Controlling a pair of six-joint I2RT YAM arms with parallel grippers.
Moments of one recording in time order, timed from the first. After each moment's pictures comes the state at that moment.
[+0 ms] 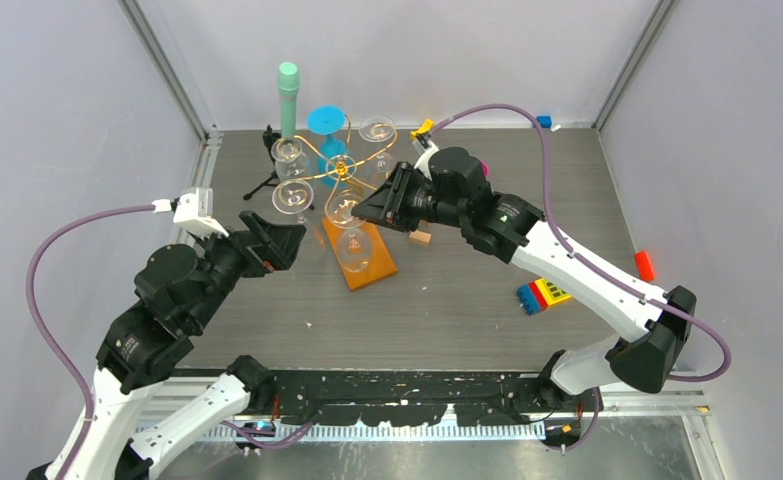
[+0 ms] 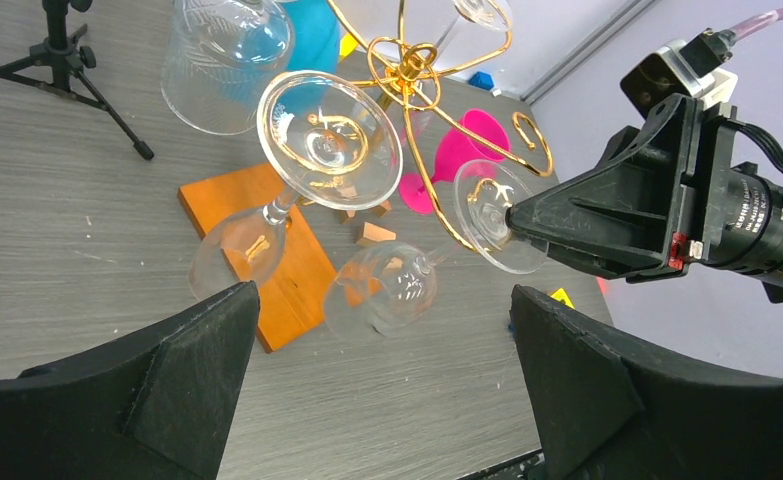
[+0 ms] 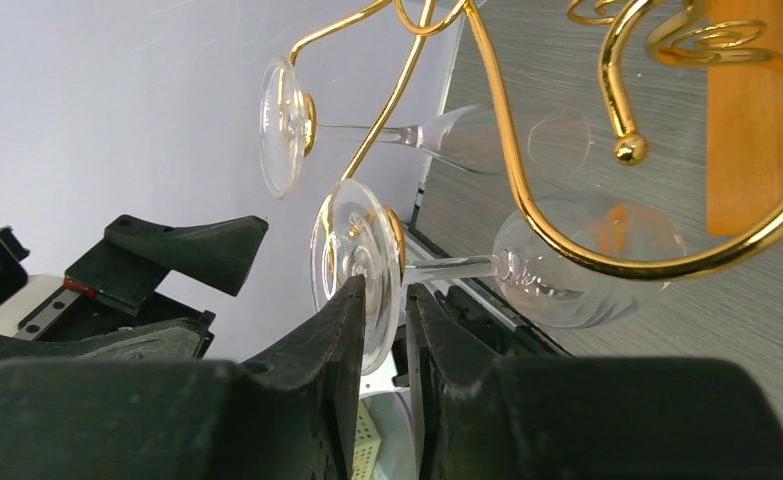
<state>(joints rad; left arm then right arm) -0.65 0.60 1.17 -0.73 -0.28 -0.60 0.85 1.41 1.43 -0.34 -0.19 1.09</state>
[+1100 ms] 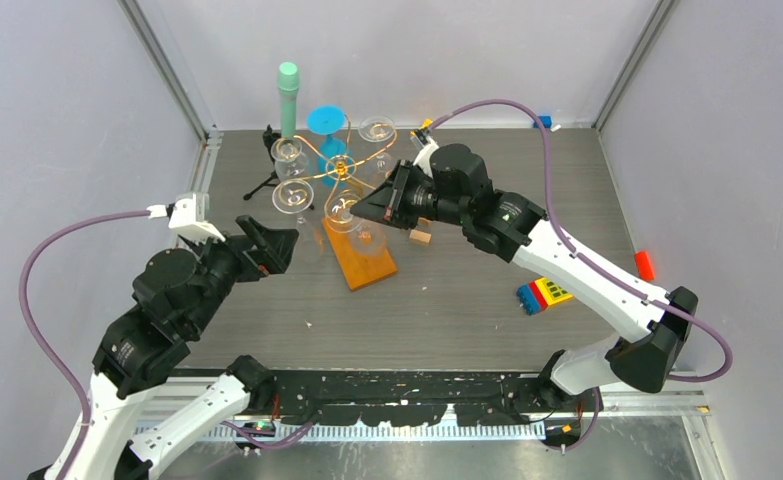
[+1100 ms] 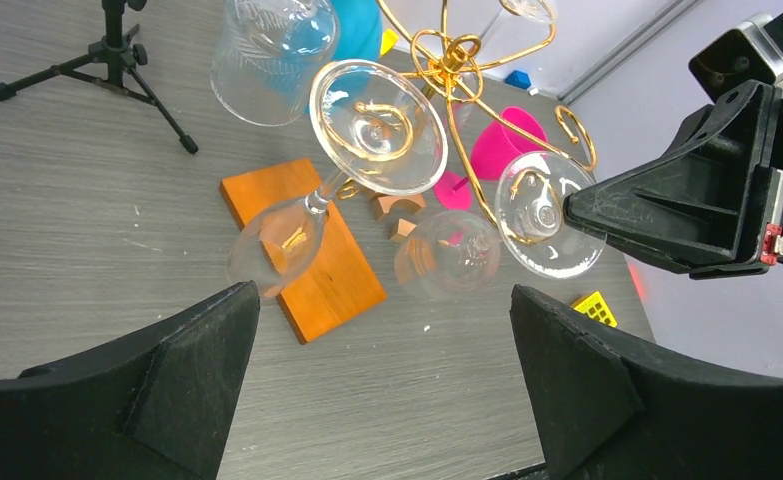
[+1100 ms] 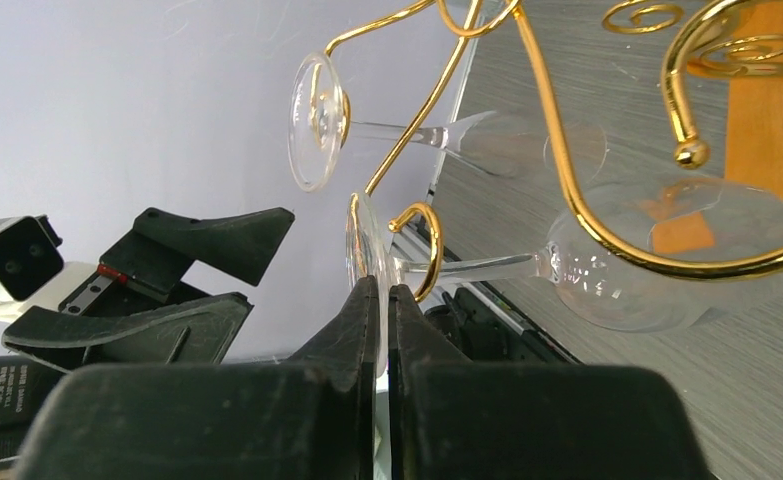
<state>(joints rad) -0.65 0.59 1.17 -0.78 -0.33 -0.57 0.86 1.41 1.47 -0.36 -0.18 1.06</state>
